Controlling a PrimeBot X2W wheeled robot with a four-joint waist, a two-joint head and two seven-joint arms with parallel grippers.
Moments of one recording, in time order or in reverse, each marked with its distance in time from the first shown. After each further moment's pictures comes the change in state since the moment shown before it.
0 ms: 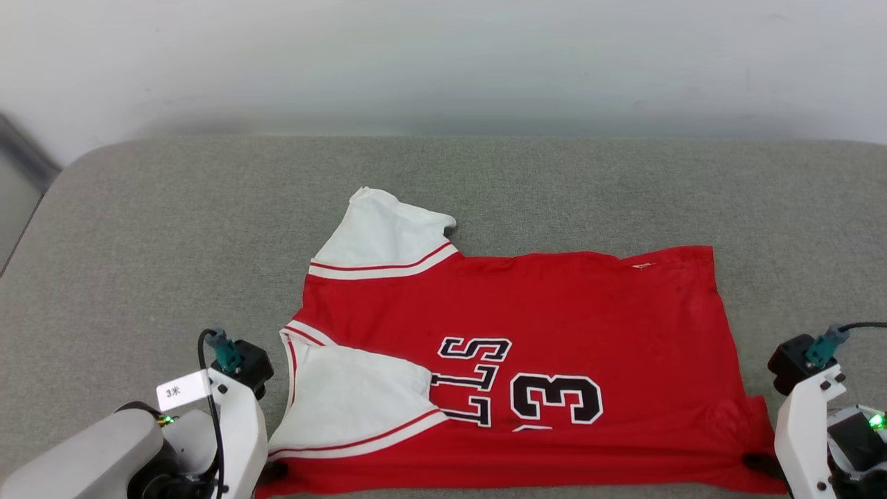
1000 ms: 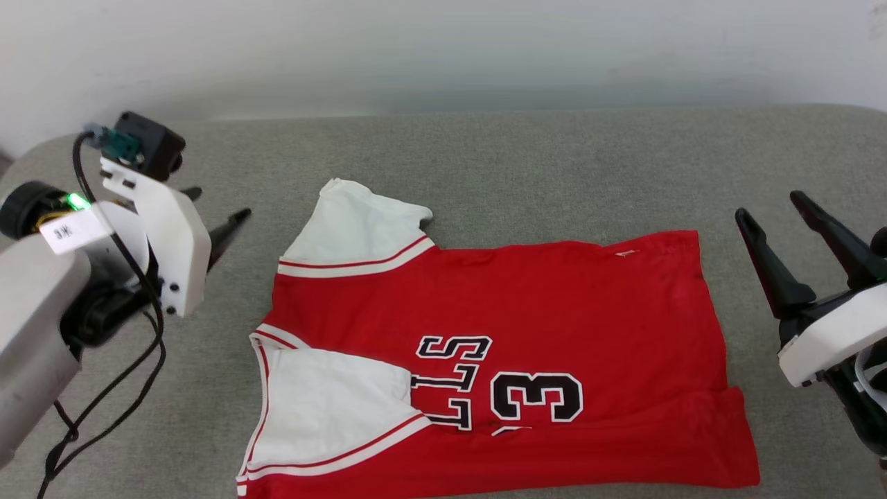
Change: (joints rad) left arm -0.269 0.020 0.173 0.013 0.191 0.084 -0.259; right arm 0.050 0.288 -0.482 -0.194 -0.431 -0.001 -0.663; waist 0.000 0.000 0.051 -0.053
